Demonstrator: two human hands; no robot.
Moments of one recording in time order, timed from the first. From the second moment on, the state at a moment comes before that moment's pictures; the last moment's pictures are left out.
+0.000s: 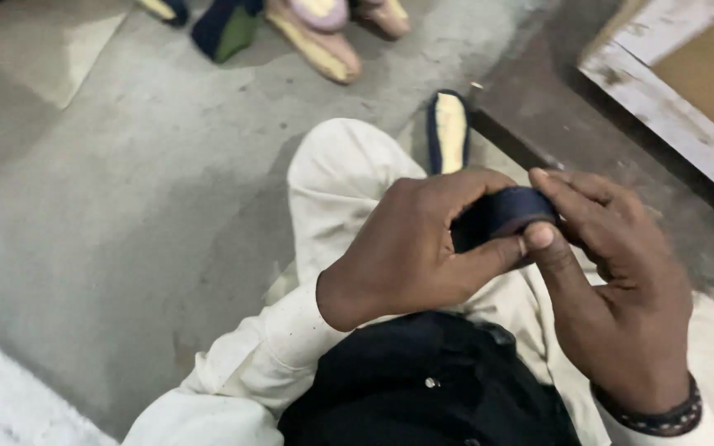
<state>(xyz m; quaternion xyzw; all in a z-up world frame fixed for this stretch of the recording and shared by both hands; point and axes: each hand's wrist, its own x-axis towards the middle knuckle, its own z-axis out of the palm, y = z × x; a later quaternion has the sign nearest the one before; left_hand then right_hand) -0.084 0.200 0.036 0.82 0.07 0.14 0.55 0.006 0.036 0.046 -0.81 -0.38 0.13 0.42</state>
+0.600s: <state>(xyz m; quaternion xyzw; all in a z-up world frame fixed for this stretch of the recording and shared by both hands) -0.154 0.465 -0.210 0.37 0.60 0.64 0.30 -0.014 0.258 -0.108 -0.73 -0.66 0.18 0.00</state>
